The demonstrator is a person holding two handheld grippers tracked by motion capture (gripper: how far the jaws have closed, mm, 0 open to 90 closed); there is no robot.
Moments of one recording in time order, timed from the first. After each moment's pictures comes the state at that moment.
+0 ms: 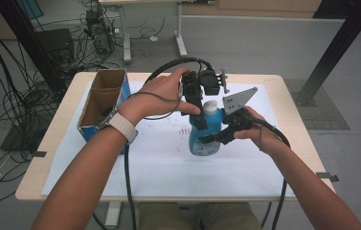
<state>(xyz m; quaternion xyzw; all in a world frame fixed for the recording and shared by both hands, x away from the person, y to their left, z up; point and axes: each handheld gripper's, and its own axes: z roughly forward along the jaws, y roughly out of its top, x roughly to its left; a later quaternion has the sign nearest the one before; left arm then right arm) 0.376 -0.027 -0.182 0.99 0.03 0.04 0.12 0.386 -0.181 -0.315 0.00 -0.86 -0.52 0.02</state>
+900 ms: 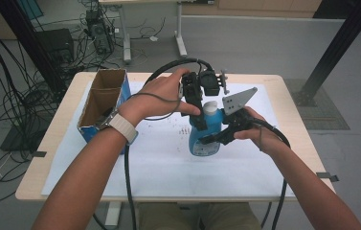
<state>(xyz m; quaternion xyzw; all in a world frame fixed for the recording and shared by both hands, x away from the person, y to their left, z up) 0.375 -0.028 -0.184 0.99 0.03 0.04 0.12 0.384 -0.181 -0.314 0.00 -0.86 -0.51 0.02</state>
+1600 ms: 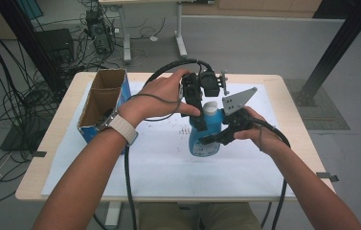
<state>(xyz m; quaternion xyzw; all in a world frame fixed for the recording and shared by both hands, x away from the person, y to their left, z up) 0.374 -0.028 -0.185 0.99 0.03 0.04 0.12 0.385 -0.180 -0.314 0.01 -0.86 -0.51 0.02</state>
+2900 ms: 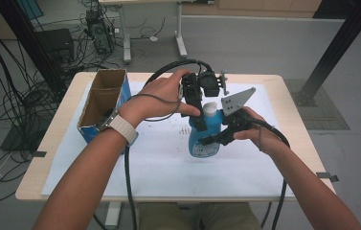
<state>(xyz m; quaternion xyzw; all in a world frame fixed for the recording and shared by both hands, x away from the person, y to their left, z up) 0.374 -0.028 -0.186 0.99 0.03 0.04 0.12 0.385 -0.179 -0.315 0.01 -0.86 -0.51 0.03</state>
